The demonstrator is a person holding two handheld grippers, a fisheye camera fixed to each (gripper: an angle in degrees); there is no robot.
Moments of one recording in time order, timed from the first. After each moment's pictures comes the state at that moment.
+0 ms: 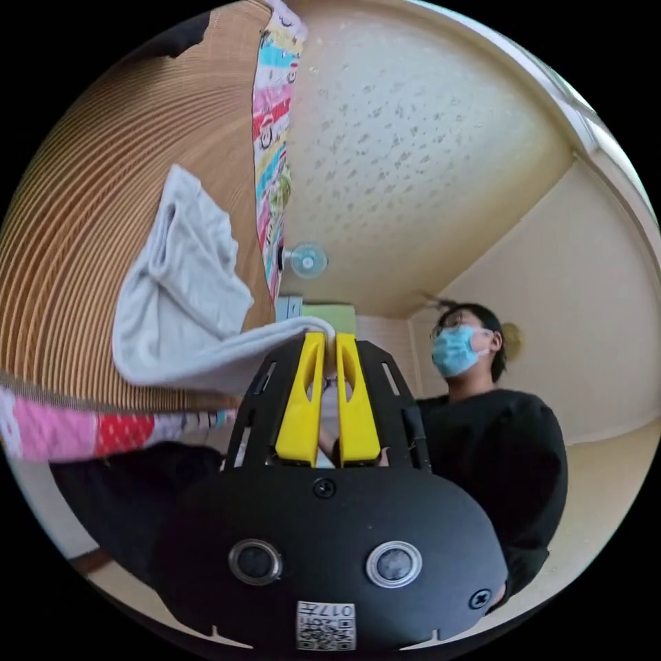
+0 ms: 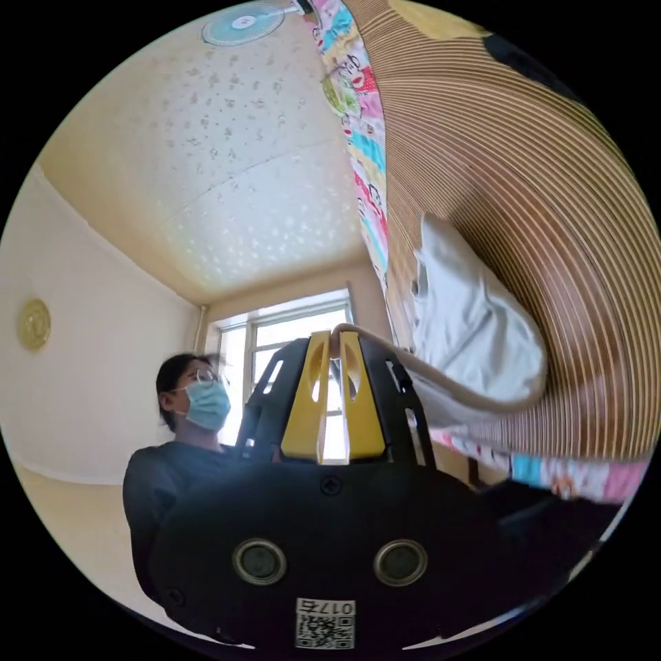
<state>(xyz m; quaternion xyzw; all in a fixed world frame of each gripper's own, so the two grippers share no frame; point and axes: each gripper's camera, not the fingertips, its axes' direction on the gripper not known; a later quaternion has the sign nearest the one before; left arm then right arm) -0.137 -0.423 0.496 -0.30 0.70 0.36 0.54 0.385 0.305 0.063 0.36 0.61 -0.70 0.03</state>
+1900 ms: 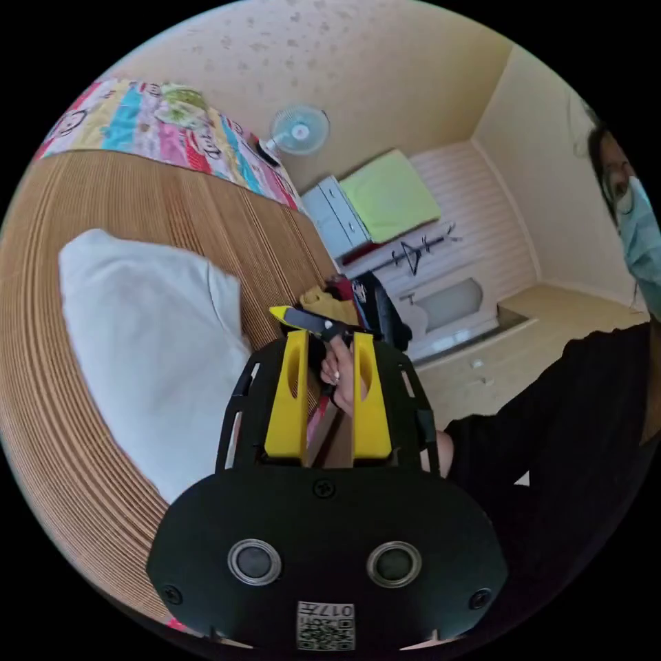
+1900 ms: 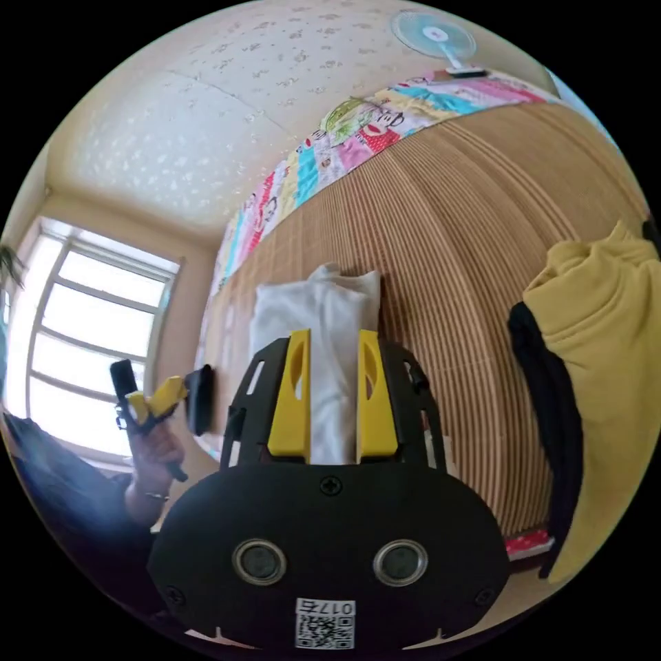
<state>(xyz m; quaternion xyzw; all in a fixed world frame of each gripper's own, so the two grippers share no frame) 0.073 0.050 0.499 -0.18 0.48 0.70 0.49 0.328 0.327 0.082 0.52 0.61 -0.46 -0.39</state>
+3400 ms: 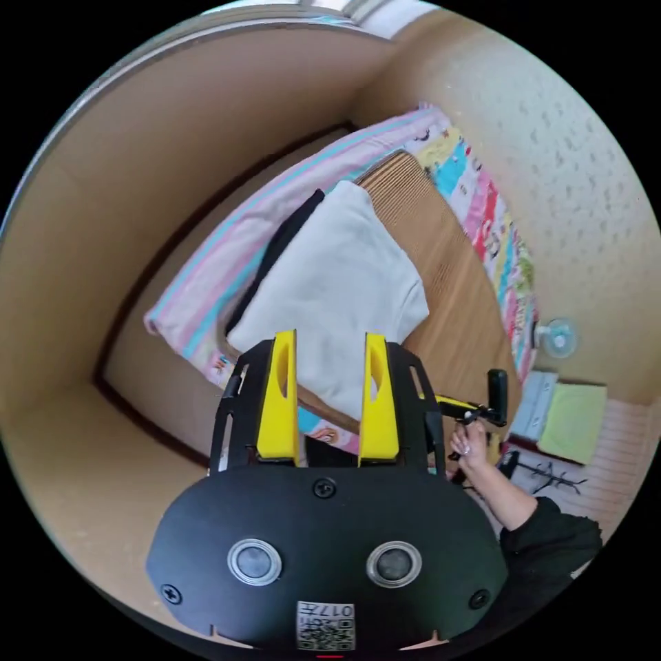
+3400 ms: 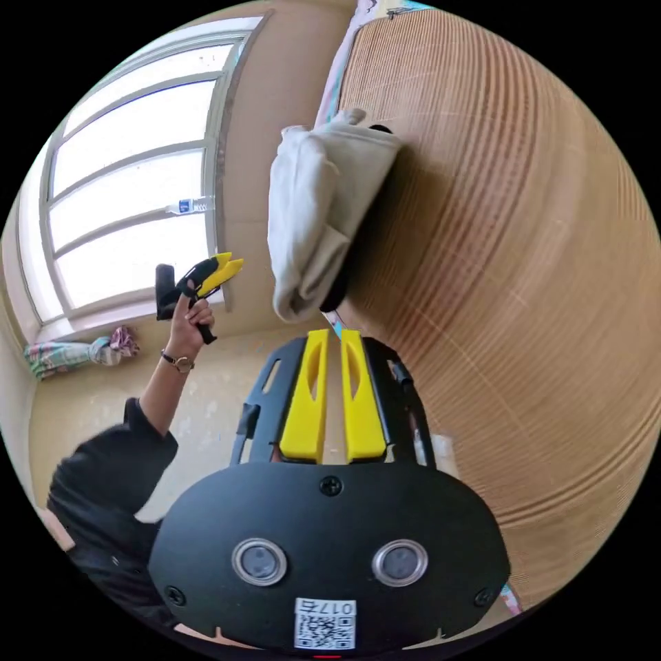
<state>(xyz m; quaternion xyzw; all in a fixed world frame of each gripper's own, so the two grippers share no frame) -0.189 -0.485 0.512 -0.03 0.29 0.36 0.89 0.057 -0.037 -0.096 0.47 0.87 -0.12 -0.07</state>
